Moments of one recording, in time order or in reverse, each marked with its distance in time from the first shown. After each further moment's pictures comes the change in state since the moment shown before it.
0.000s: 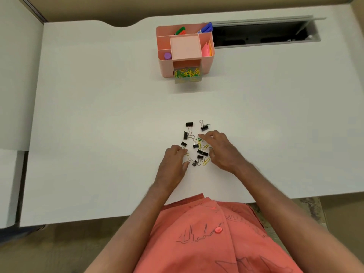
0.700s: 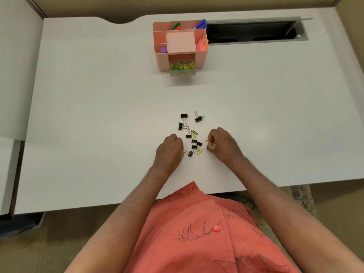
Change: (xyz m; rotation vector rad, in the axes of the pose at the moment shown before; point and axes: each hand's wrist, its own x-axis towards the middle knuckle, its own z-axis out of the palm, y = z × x) left_hand 0.010 0.006 0.008 0.225 0.052 0.034; right_hand -0.021 0.012 0.009 -0.003 0.146 0.181
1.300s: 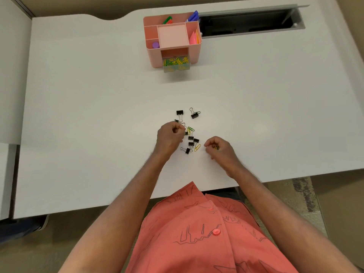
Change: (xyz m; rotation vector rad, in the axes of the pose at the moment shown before) left_hand 0.025 0.026 -0.034 -0.904 0.046 -0.357; right_hand -0.047 -0.008 0.001 0.822 -0.076 0.346
